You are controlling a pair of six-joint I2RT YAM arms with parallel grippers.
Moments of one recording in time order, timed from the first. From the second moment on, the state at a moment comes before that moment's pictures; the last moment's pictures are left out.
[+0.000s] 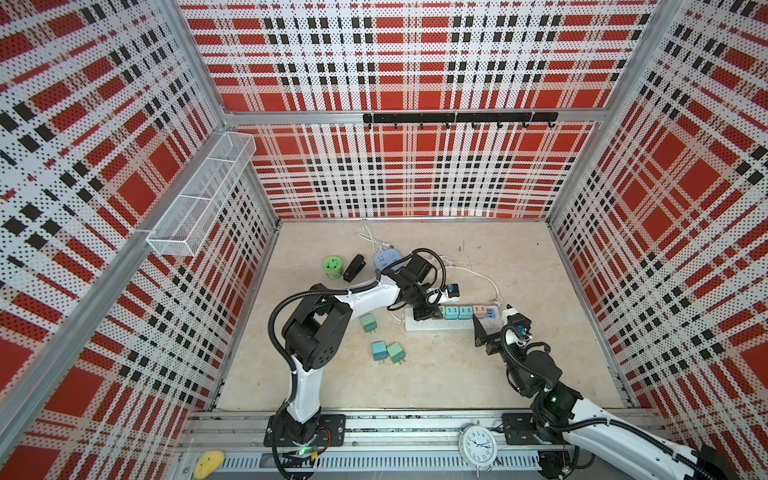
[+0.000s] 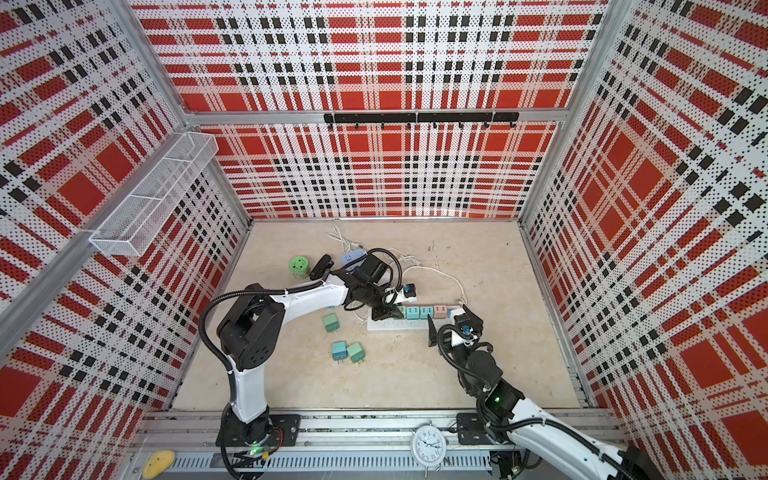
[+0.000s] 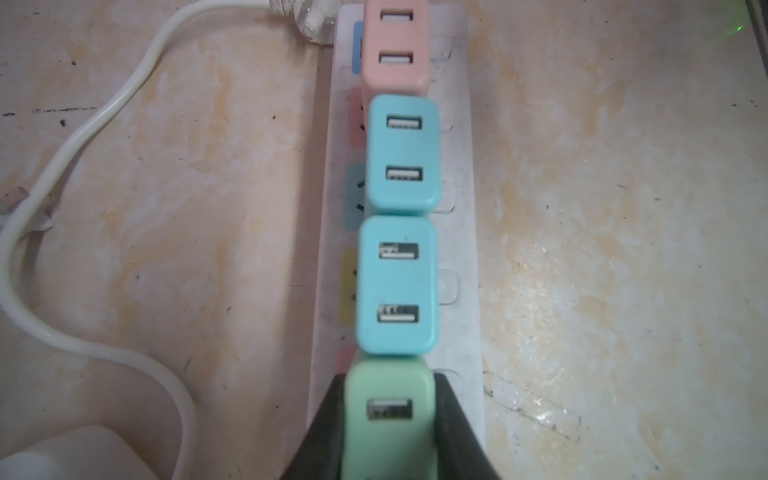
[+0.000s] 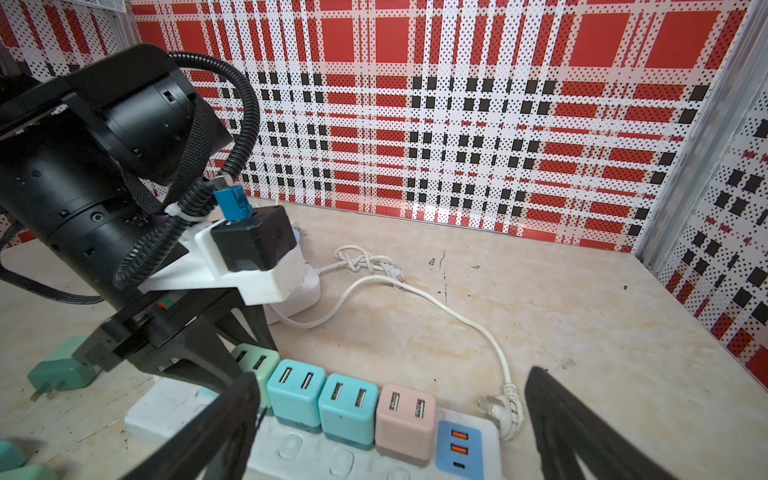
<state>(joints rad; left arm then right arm) -0.72 1.97 1.36 -0.43 0.47 0.71 0.81 0.52 0.01 0.51 0.55 -0.03</state>
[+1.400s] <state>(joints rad) -0.60 1.05 0.68 0.14 0.18 -0.38 0.80 0.49 0.07 0.28 0.62 0.14</state>
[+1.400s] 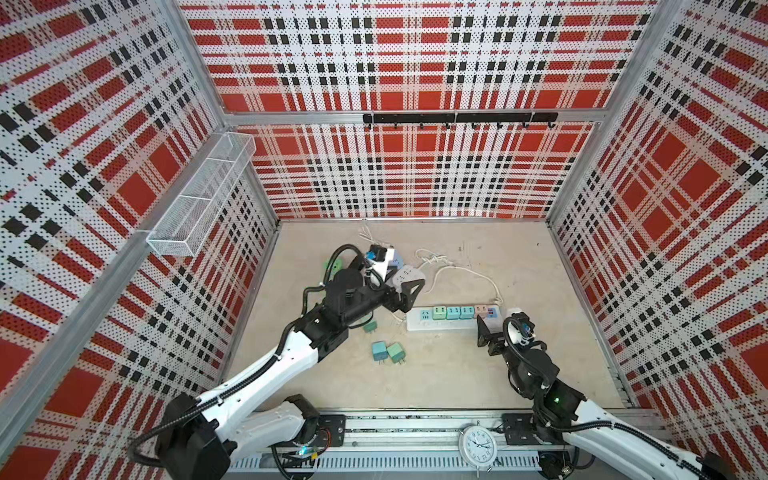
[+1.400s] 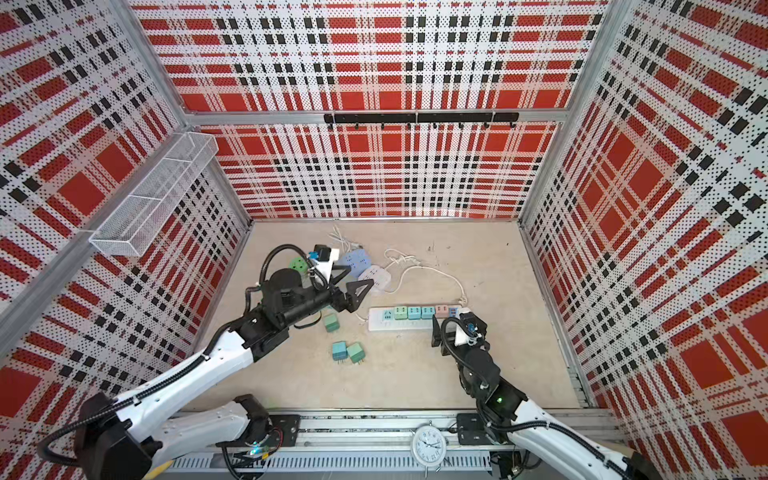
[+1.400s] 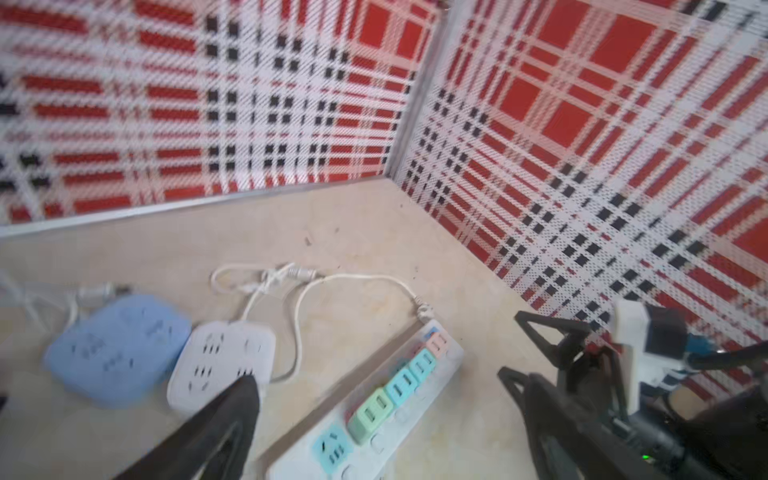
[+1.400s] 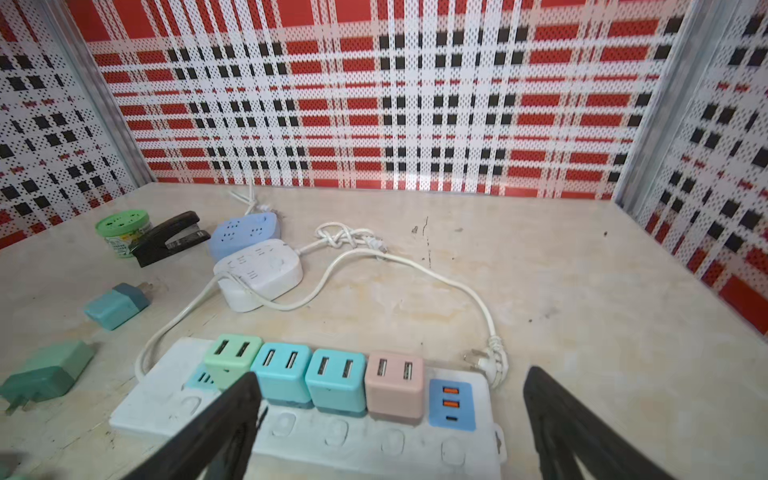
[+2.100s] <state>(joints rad) -0.46 0.74 0.53 -0.16 -0.65 -0.82 1.18 1.34 0.83 -0.26 0.73 0.81</state>
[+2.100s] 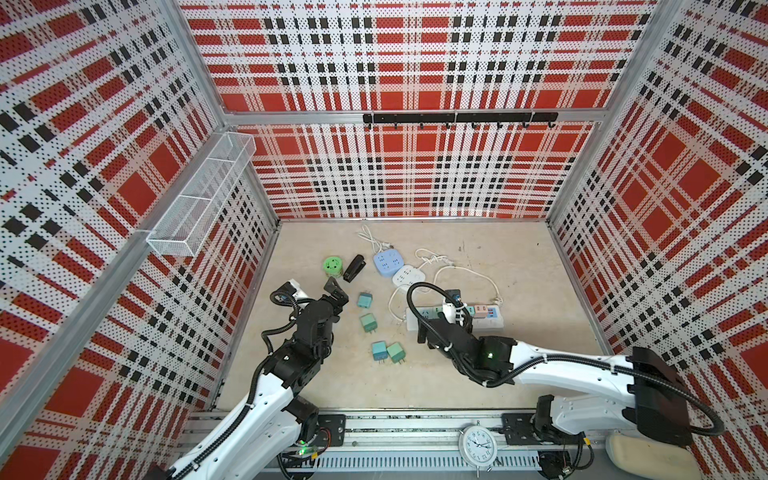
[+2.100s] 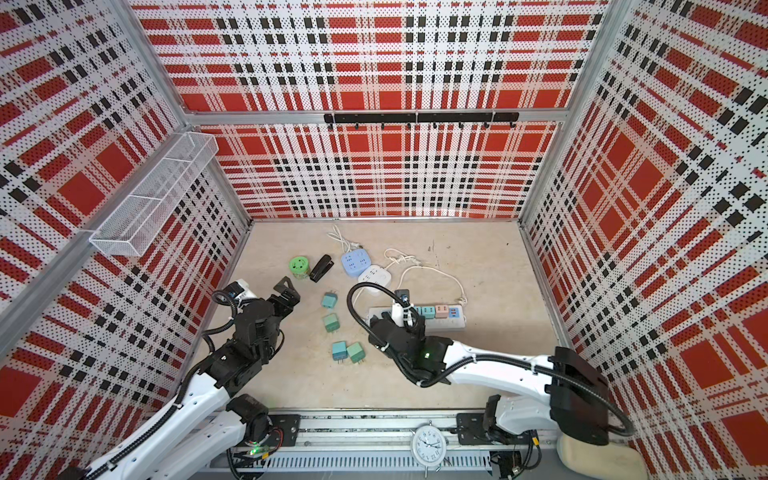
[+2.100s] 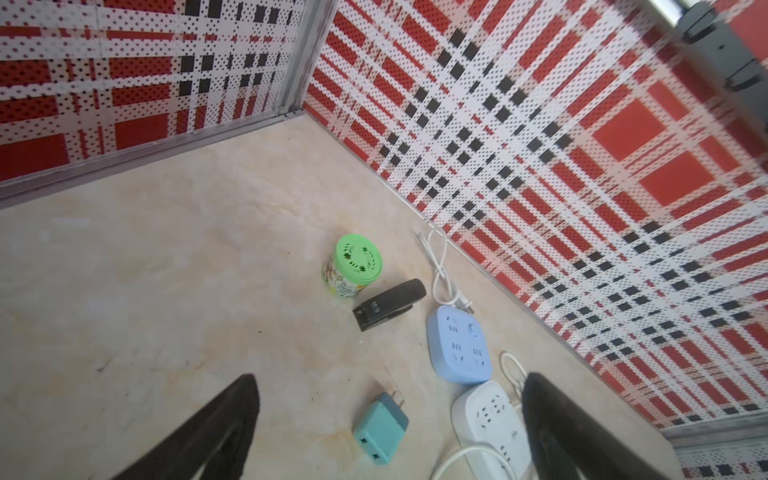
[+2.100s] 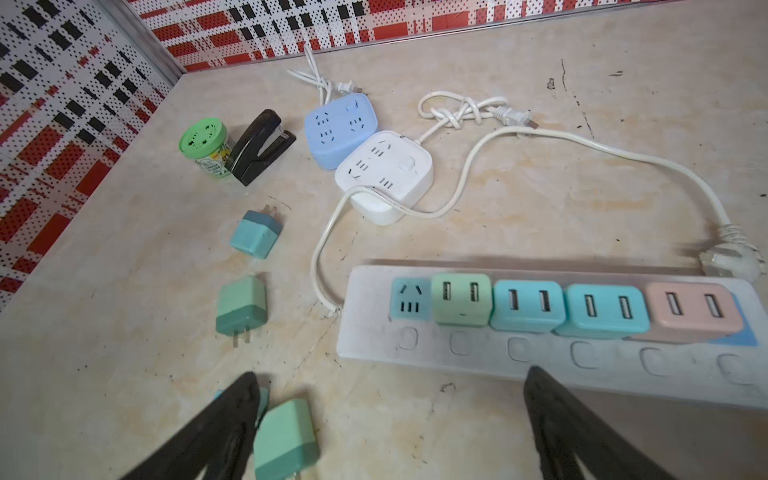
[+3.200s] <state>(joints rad) -0.34 0.74 0.51 -0.16 -0.32 -0.67 1.26 1.82 1.08 -0.27 0.56 0.87</state>
